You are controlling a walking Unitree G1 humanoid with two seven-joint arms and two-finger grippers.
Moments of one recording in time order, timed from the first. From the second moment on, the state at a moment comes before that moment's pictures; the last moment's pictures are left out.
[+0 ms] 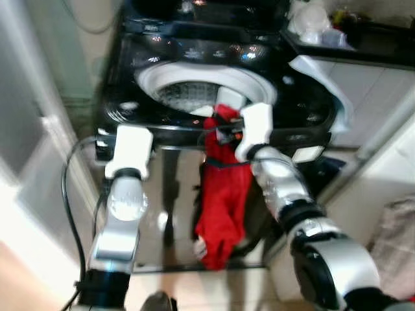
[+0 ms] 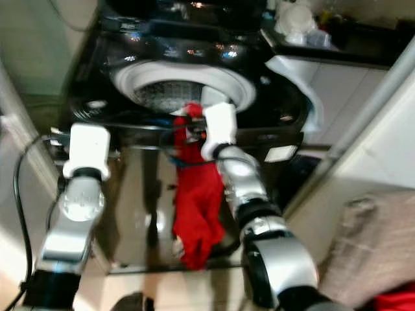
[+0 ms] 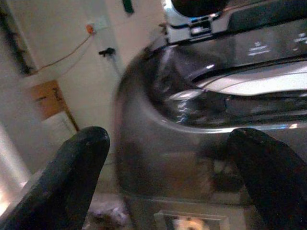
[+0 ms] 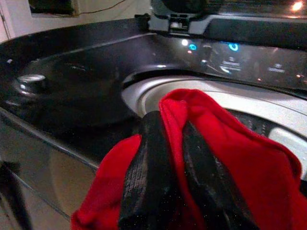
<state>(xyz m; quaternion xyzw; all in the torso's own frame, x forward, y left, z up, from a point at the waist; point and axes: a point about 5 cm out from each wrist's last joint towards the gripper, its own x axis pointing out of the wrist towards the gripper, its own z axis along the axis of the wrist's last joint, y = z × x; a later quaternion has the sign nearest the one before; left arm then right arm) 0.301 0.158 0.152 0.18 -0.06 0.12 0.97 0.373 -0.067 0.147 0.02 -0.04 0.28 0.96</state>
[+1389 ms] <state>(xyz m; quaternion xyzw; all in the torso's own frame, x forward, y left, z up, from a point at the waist) 0.308 0.118 0.184 0.19 -0.17 0.00 0.97 0.376 -0.090 0.492 -0.18 -0.41 0.07 0.89</state>
